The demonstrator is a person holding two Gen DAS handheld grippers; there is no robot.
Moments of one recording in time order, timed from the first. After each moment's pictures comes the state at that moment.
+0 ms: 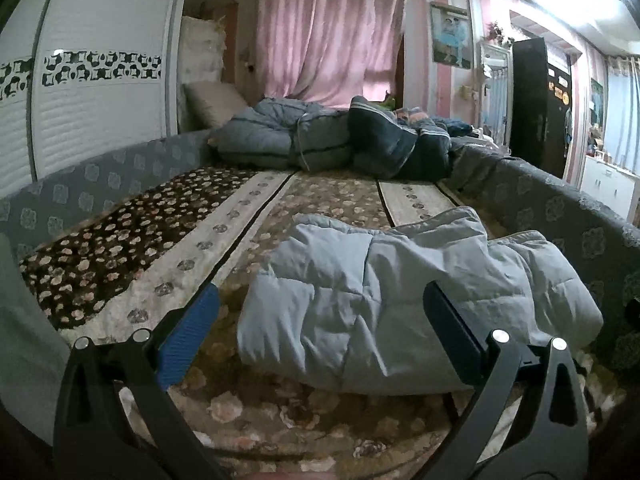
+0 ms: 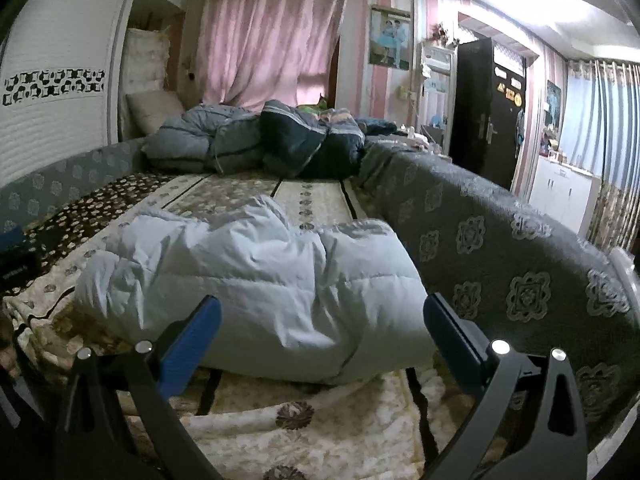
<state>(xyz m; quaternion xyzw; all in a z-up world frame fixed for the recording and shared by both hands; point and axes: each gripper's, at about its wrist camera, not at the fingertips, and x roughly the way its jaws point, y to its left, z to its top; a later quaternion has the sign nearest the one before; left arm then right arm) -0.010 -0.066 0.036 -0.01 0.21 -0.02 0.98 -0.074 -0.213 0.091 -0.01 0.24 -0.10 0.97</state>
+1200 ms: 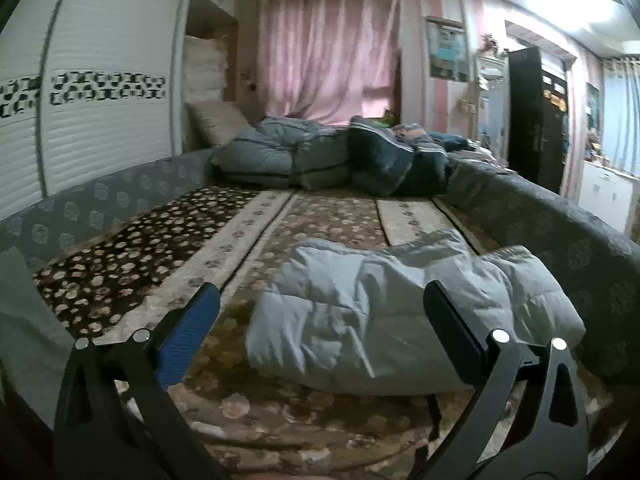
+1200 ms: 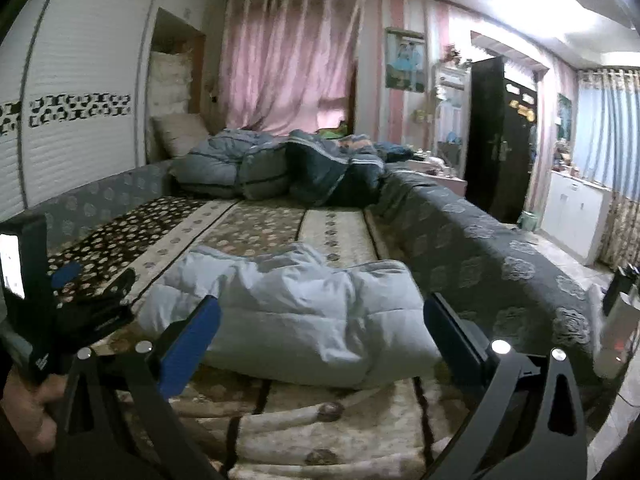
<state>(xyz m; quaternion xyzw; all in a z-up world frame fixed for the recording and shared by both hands) -0.052 -0.079 0.068 0.00 0.18 -0.02 0.98 -0.133 -0.195 0.179 0.01 0.21 -0.08 0.97</state>
